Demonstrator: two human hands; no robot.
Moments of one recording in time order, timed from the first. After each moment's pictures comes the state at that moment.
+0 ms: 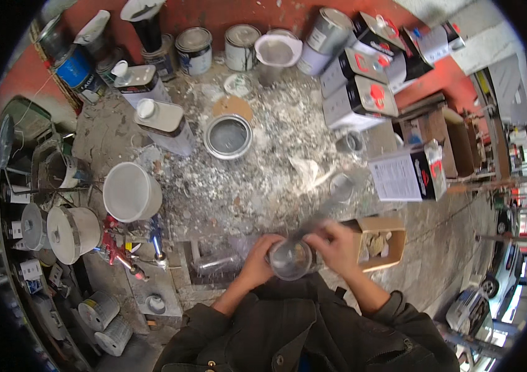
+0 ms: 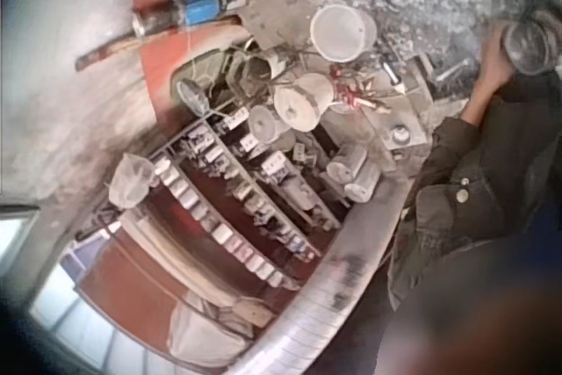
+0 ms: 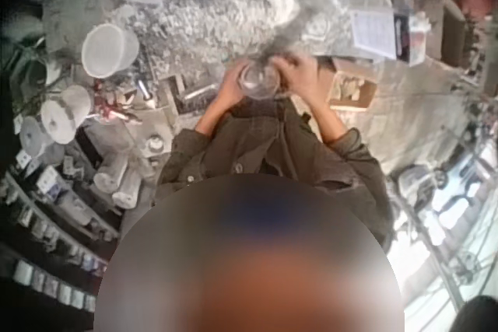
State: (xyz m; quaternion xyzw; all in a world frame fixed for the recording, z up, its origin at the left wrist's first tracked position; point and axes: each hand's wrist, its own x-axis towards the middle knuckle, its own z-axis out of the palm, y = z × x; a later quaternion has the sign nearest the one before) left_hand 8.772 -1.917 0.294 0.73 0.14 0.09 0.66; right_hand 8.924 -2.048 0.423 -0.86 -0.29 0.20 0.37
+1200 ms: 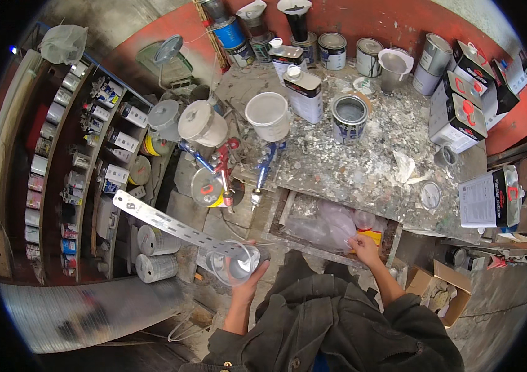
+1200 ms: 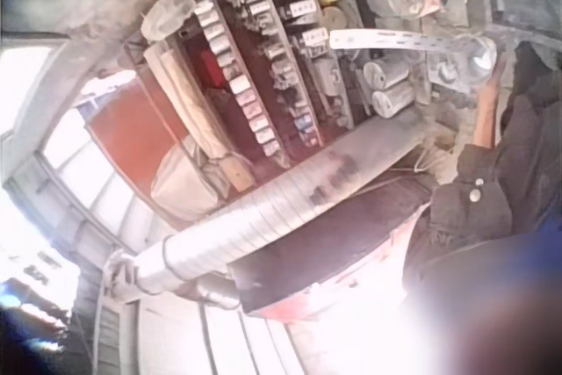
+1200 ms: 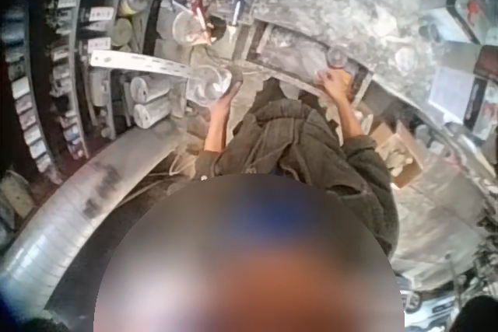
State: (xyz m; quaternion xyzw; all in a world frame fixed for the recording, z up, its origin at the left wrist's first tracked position) left_hand 8.541 -1.977 0.375 0.53 0.48 0.43 0.55; right_hand 8.852 -2.111 0.178 -0.78 -0.32 0.42 0.33
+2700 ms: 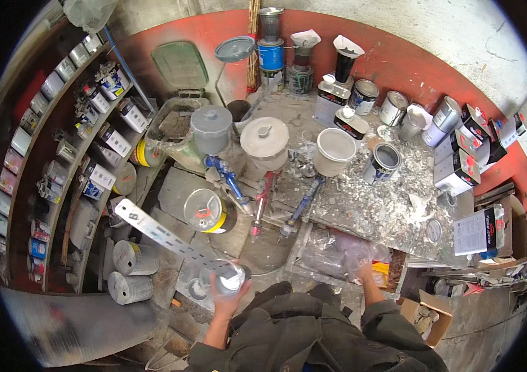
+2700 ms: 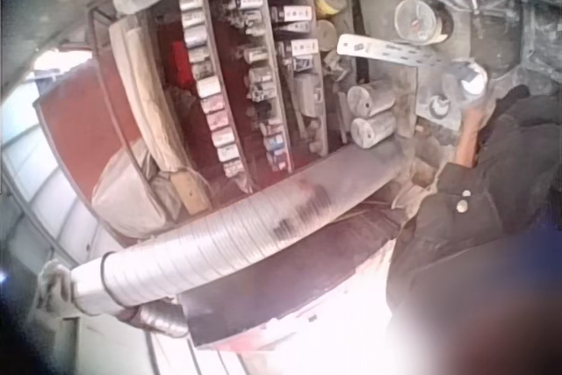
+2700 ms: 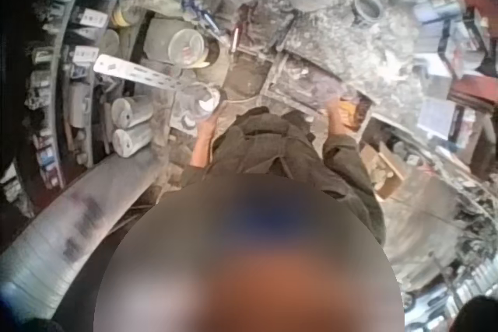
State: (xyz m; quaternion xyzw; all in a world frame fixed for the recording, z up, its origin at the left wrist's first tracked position) left_hand 8.393 -1.866 0.346 0.61 0.45 0.42 0.49; right_hand 8.838 -2.085 0.015 -0.87 -0.45 0.20 0.05
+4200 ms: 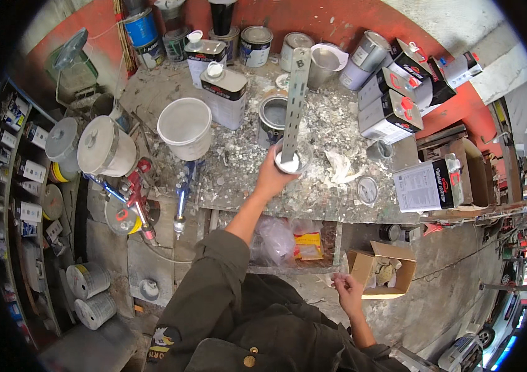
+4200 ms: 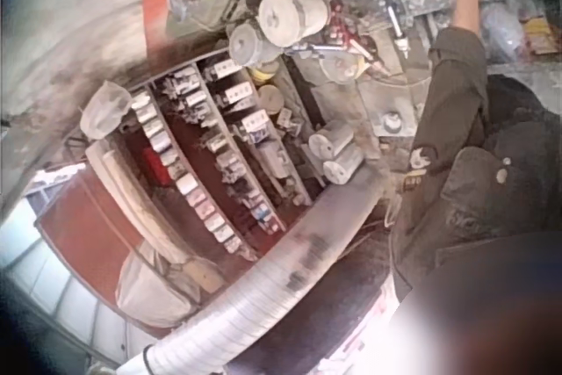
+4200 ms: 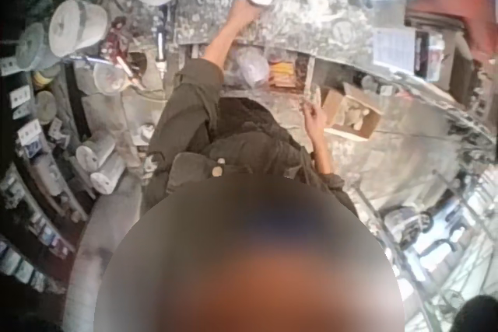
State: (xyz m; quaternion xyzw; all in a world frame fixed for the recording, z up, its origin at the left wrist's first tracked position) left_hand 8.859 -1.817 0.248 0.68 0.22 0.27 0.64; right_hand 8.808 -2.231 0.294 -0.84 -0.10 0.29 0.45
